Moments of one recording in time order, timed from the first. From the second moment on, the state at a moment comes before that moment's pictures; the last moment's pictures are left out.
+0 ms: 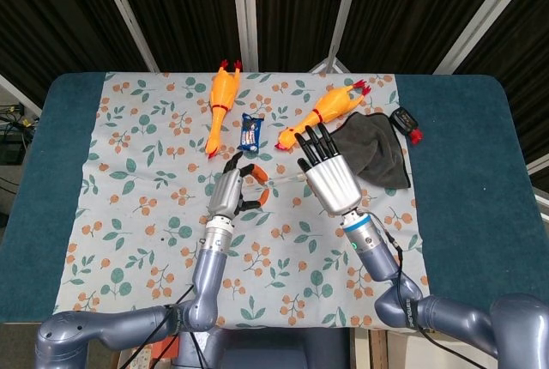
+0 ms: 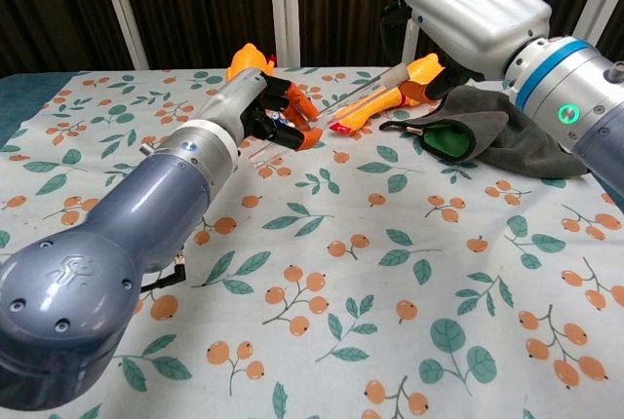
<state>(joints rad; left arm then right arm) -0.83 -2.10 -0.51 -1.28 0.92 1.17 0.16 0.75 -1.70 0.24 -1.26 -1.48 1.30 -0.49</state>
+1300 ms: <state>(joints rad) -0.70 -1.98 -0.36 -1.31 0.98 1.16 0.15 0.67 -1.58 0.21 -1.36 -1.44 1.31 -0.52</state>
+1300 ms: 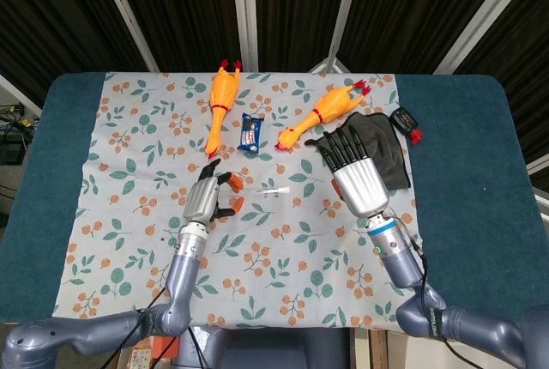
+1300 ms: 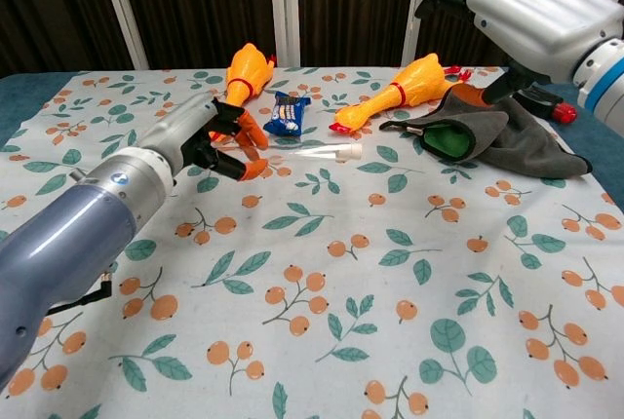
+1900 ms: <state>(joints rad) -0.65 -1.88 -0.25 -1.31 1.06 1.09 0.16 0.64 -1.53 0.21 -1.46 -1.43 1.31 -0.55</state>
